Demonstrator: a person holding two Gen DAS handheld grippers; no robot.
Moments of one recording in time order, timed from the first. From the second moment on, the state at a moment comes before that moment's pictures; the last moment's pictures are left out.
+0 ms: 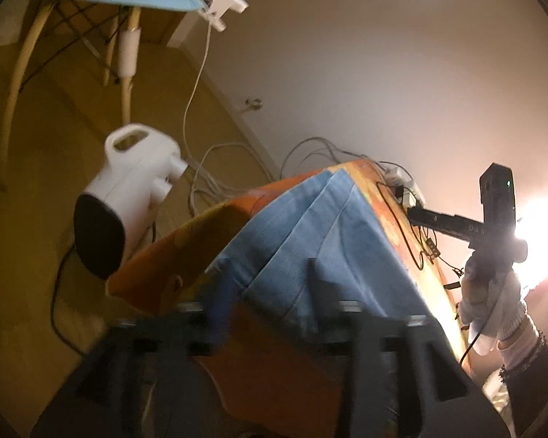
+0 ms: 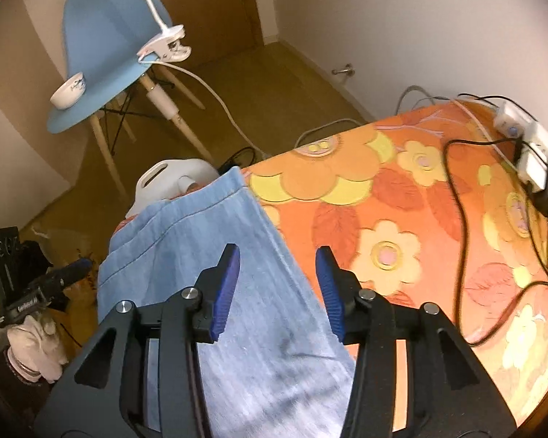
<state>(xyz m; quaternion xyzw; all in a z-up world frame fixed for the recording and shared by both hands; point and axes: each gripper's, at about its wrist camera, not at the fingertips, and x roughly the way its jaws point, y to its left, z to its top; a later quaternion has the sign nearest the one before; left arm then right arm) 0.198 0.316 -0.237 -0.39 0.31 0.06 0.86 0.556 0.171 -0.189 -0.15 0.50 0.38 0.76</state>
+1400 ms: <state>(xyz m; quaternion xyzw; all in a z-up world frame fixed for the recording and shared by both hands) 0.210 0.307 -0.215 -0.34 0.27 0.06 0.90 0.567 0.275 -0.194 -0.18 0.43 0.40 0.79</state>
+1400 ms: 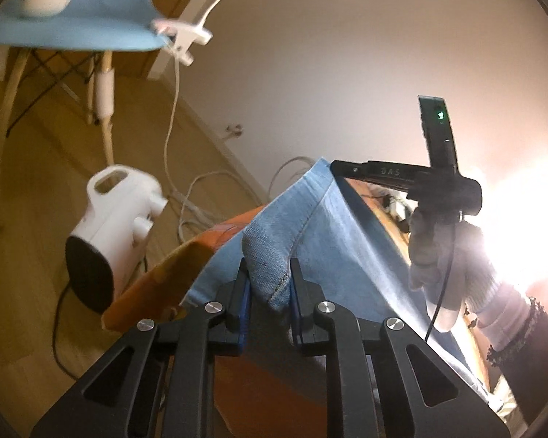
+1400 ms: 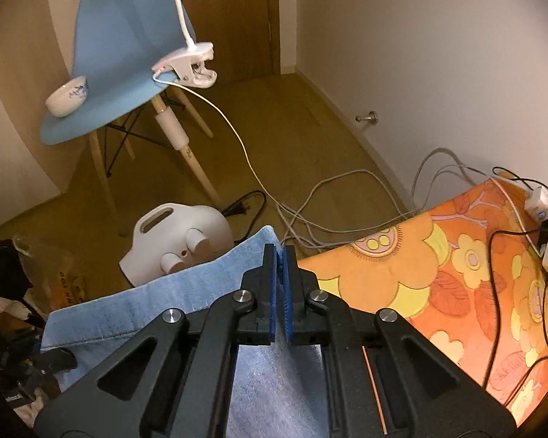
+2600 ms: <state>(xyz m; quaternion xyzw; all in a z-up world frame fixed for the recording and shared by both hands) 0.217 0.125 -0.082 -0.16 0.28 -0.14 0.94 0.375 -0.146 0.015 -0.03 0.36 0.16 0.92</state>
